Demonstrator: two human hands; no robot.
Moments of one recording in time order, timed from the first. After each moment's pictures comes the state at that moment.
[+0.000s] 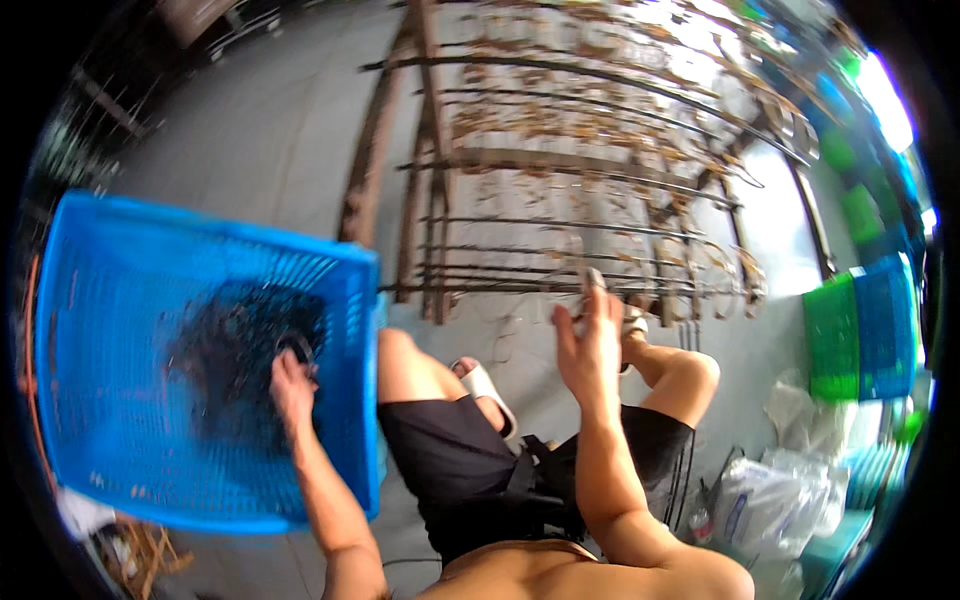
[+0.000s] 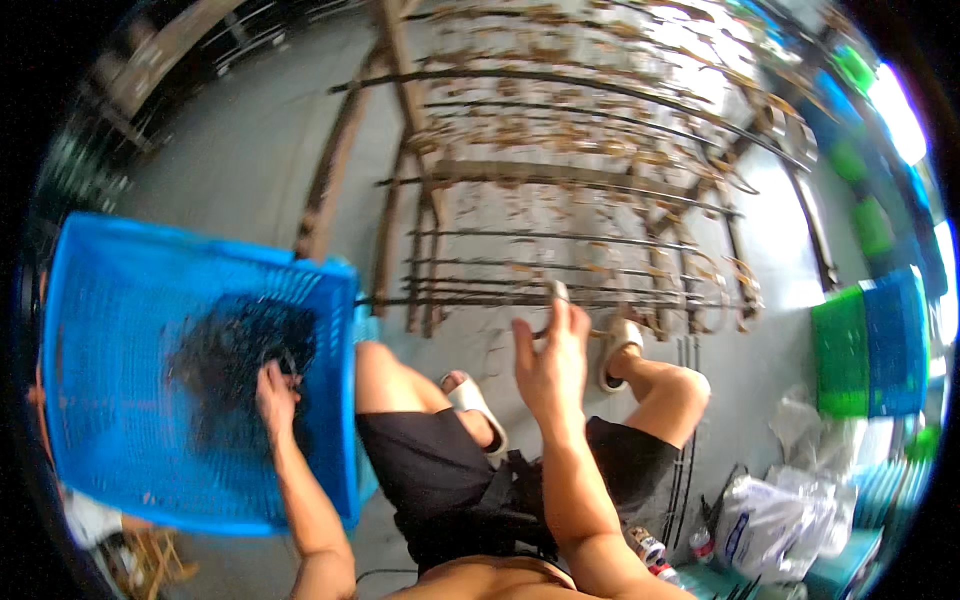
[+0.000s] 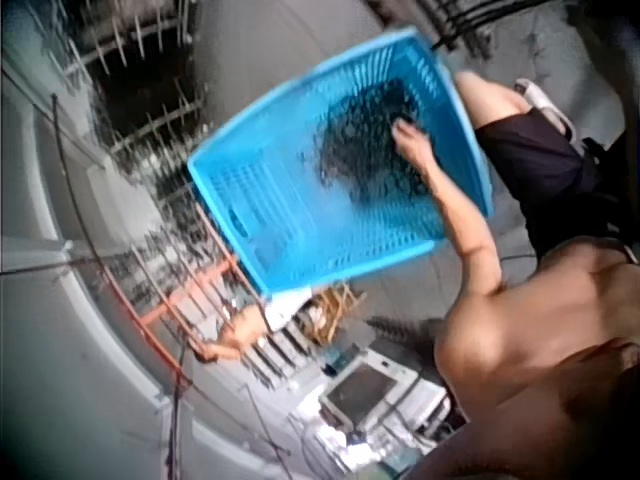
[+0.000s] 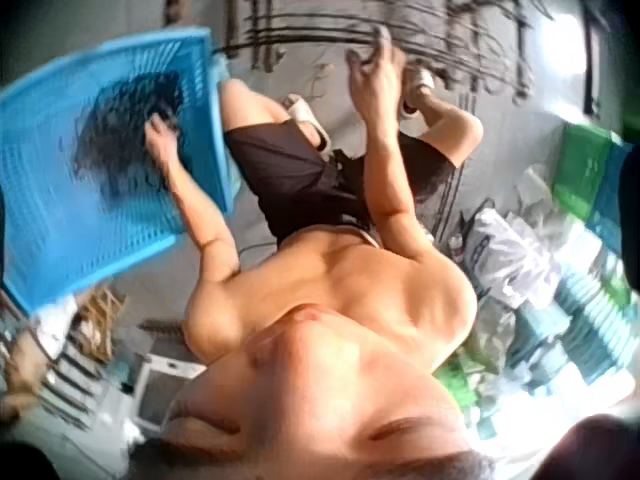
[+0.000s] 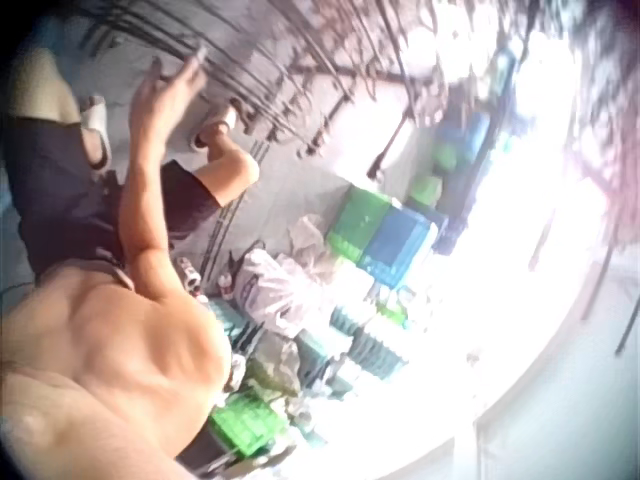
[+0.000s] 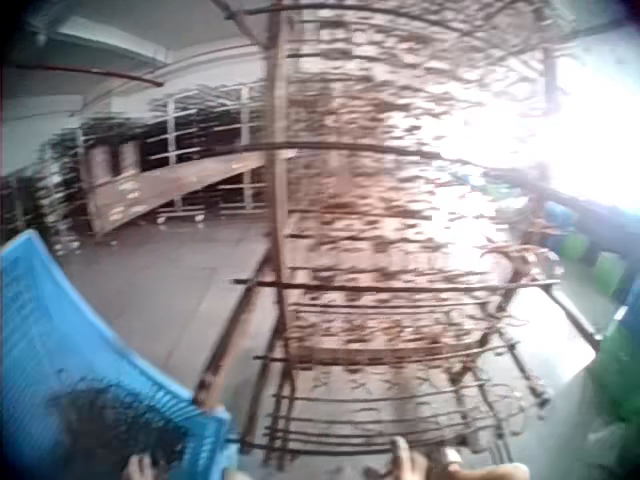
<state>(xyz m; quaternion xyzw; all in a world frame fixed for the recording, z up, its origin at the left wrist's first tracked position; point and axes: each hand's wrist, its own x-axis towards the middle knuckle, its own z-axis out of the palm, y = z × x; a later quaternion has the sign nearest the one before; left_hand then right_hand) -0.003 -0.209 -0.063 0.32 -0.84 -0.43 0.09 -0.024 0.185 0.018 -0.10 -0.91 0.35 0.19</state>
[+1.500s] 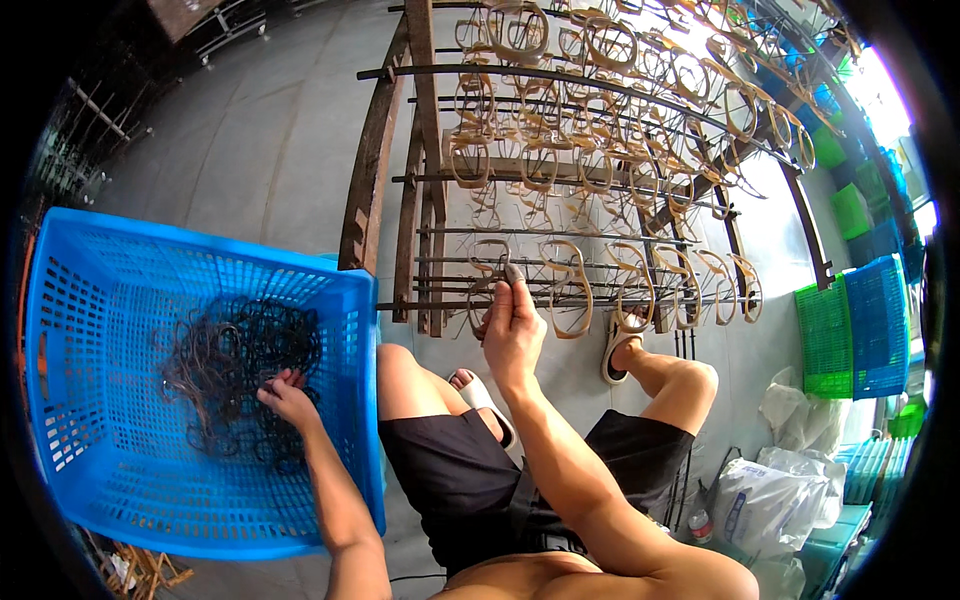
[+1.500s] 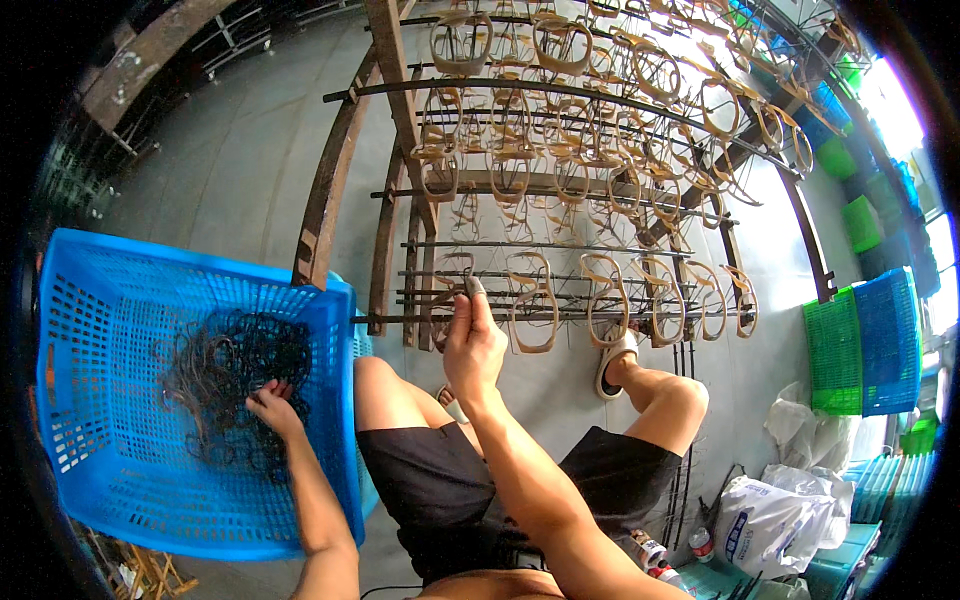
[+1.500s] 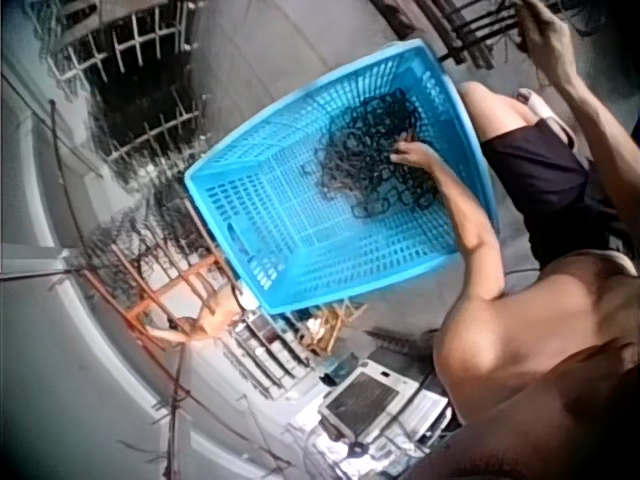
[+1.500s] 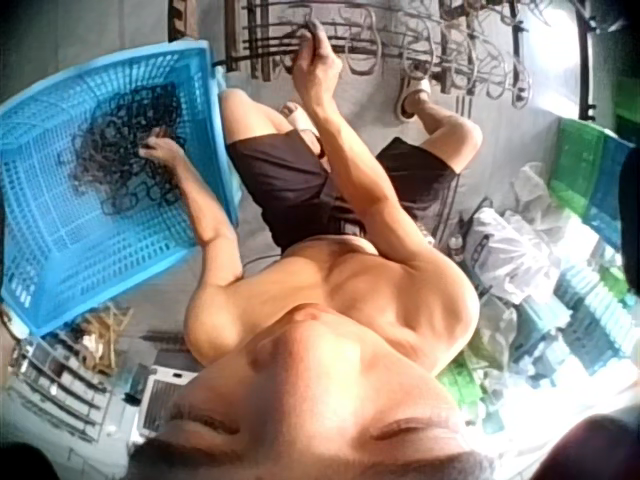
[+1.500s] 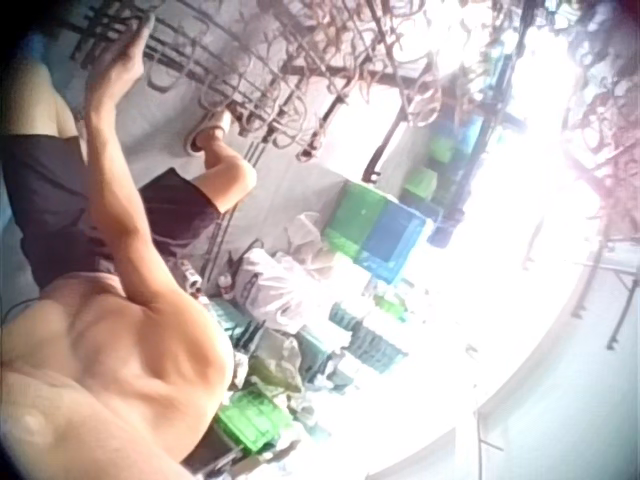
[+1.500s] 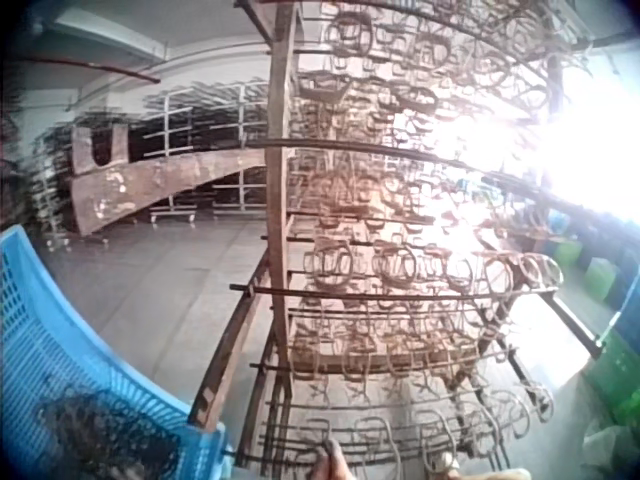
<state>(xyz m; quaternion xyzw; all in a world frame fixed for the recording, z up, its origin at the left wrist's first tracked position) -0.033 -0.224 -0.139 0.37 -0.60 -0.63 0.32 -0.080 0.101 -0.030 -0.17 -0.78 0.57 0.20</state>
